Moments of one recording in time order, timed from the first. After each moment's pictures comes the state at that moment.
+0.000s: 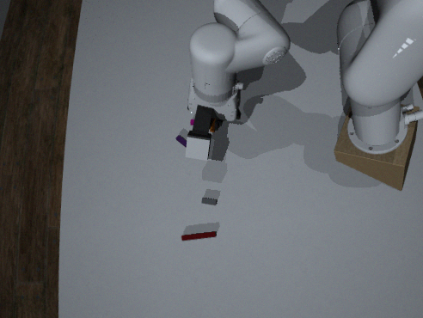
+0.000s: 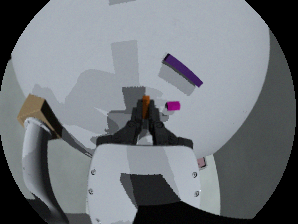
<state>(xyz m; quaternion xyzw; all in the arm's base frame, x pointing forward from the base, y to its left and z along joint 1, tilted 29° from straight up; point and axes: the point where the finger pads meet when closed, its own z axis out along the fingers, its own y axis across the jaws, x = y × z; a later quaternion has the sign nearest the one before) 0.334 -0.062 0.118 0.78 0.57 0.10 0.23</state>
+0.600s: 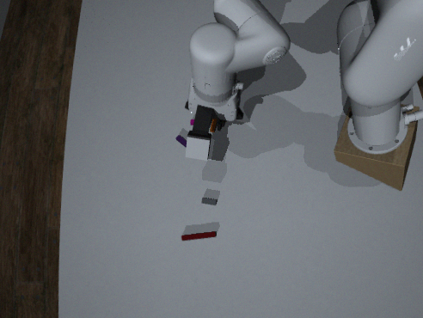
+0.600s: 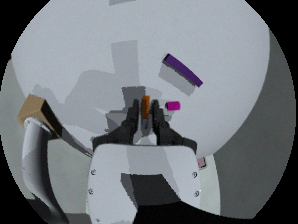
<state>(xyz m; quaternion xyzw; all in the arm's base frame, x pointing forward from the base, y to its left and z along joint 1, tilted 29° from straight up) 0.334 -0.062 0.118 0.78 0.57 0.10 0.23</state>
